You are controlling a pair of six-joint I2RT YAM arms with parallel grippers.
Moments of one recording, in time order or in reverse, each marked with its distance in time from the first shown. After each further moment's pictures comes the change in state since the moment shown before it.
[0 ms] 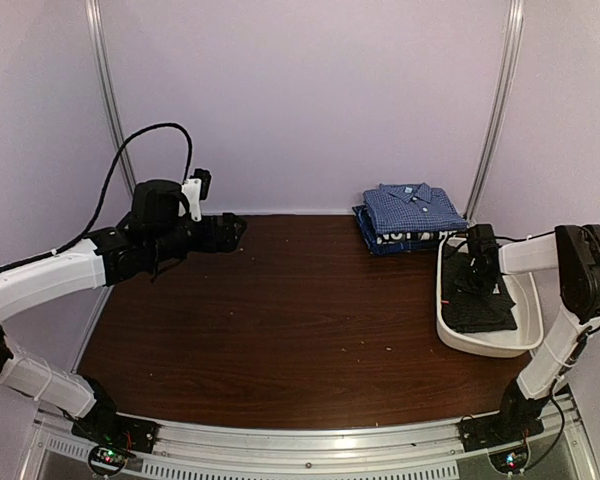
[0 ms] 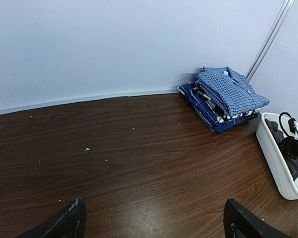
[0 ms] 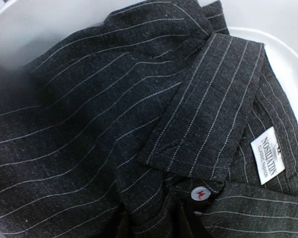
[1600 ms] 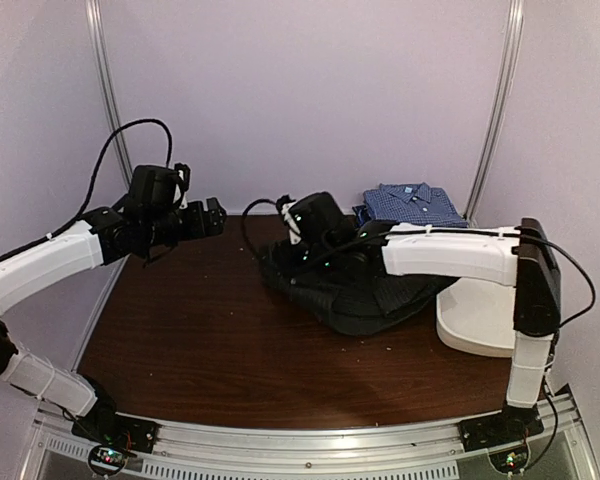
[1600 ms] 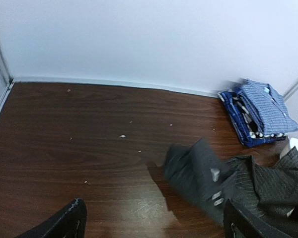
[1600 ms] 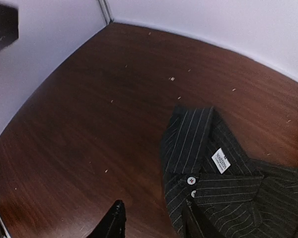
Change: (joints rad) left arm 0.053 0.039 0.139 -0.212 -0.109 -0.150; right arm 0.921 0.183 0.711 -0.055 -0.009 -0.176
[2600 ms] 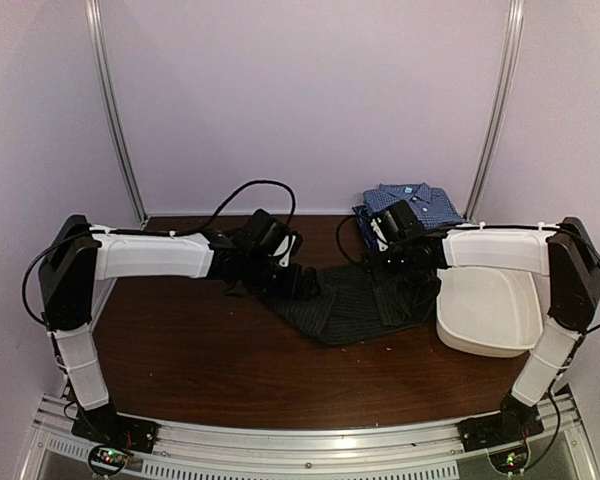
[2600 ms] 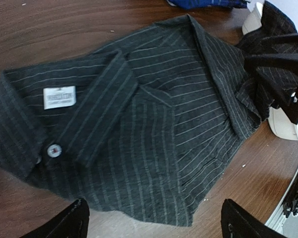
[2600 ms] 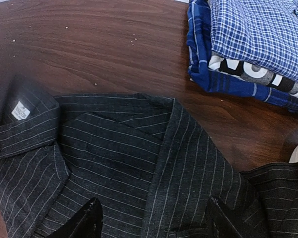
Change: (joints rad) left arm -0.235 0.528 0.190 -0.015 0.382 -0.073; right arm -0.321 -0.154 -0.386 -0.095 0.002 -0.075
